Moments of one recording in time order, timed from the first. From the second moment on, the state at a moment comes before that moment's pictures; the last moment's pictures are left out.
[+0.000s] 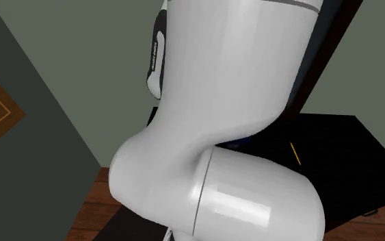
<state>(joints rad) 0.23 0.31 0.41 -2.44 -0.72 2.95 1.69</state>
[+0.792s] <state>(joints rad) 0.47 0.51 0.15 -2.31 -0.97 3.04 1.97</state>
